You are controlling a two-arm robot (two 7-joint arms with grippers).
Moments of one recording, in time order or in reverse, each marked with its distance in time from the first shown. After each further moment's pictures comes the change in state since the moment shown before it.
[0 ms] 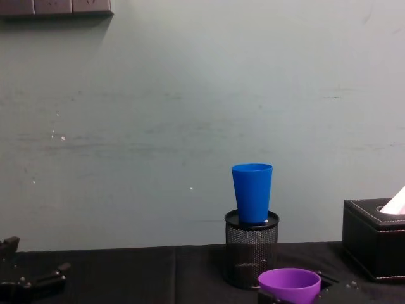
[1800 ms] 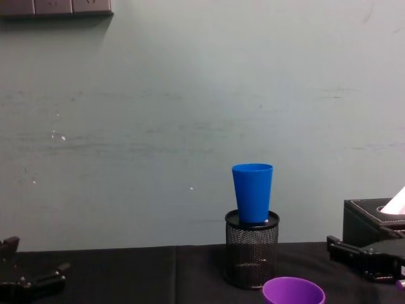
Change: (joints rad) left arm 0.000 0.000 0.000 0.000 0.000 0.000 0.000; right arm -0.045 -0.095 0.174 -0.133 -0.174 0.197 -0.454
